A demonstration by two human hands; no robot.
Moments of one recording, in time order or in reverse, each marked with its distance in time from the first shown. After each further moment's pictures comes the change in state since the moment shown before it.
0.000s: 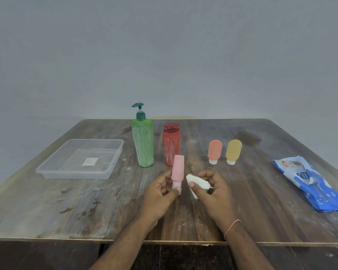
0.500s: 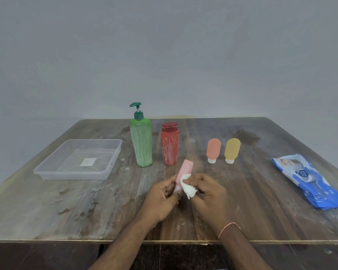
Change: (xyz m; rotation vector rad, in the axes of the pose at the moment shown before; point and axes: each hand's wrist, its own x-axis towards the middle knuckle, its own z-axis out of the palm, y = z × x) left_hand -0.003 0.003 0.003 0.180 -0.152 0.076; right_hand -0.006 0.003 0.003 -0.328 -0.033 -0.431
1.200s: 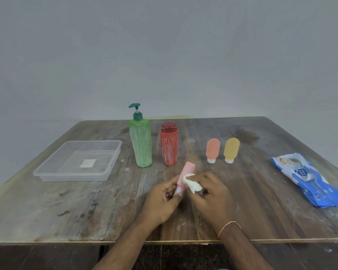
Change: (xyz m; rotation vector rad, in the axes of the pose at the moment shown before) left_hand -0.001 -0.003 0.002 0.048 0.022 0.034; right_hand 0.000 -0.001 -0.005 -0.084 -0.002 0.041
